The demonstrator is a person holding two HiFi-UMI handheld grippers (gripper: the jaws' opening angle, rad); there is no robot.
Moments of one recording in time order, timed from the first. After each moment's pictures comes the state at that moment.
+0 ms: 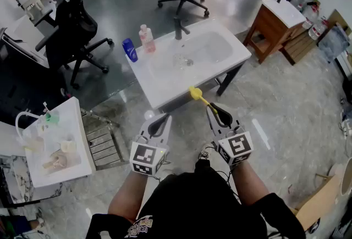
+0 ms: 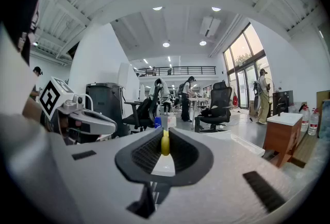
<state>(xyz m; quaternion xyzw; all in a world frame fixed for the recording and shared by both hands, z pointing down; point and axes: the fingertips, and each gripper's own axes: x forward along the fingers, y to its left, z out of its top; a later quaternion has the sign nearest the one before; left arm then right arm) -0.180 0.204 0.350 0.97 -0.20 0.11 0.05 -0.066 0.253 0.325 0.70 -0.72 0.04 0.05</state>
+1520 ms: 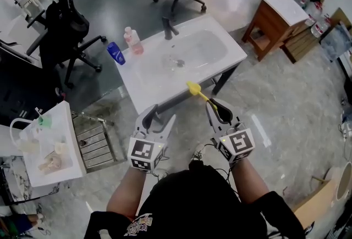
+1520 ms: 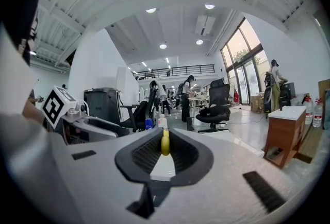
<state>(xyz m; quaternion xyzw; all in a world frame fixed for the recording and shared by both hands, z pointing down) -0.092 0.181 0.365 0.97 -0.22 0.13 0.06 0.026 0.236 0.329 0.69 -0.72 0.06 0.03</state>
